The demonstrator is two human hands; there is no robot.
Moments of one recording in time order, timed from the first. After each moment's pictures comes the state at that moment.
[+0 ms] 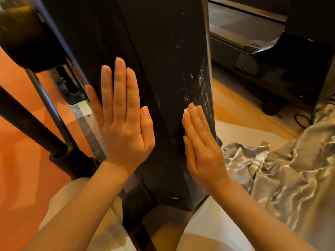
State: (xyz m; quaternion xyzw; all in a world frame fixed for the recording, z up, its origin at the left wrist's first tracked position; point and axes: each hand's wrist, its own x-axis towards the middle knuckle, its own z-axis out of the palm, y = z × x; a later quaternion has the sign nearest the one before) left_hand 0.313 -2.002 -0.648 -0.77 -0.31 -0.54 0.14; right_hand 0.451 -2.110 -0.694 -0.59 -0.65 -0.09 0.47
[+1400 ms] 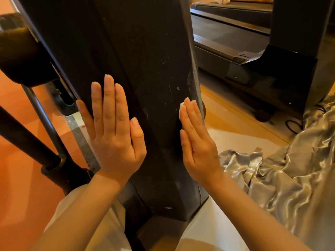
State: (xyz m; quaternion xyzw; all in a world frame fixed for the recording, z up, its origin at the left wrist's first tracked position) left_hand 0.317 -2.004 -0.650 -0.76 -0.31 -0.55 0.14; right_hand 0.469 -2.096 -0.678 -0.58 -0.62 -0.06 0.52
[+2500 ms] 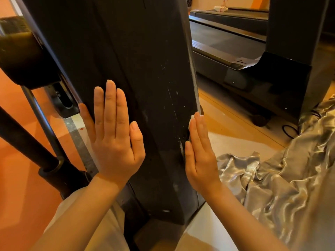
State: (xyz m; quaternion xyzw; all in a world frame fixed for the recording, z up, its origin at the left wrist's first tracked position) left_hand 0.316 -2.004 -0.653 -0.76 -0.30 -0.55 0.14; right_hand 0.473 -2.107 -0.705 -0.64 -0.58 -0.04 0.51
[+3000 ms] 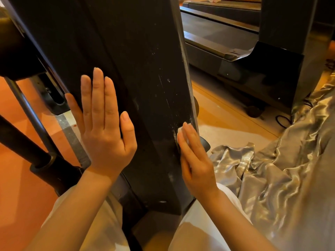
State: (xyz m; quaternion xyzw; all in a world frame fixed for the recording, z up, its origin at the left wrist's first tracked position) left_hand 0.315 -2.006 -0.654 -0.77 -0.29 -0.56 0.11; right_hand 0.467 -2.134 -0.736 -0.61 -0.62 -0.11 0.49
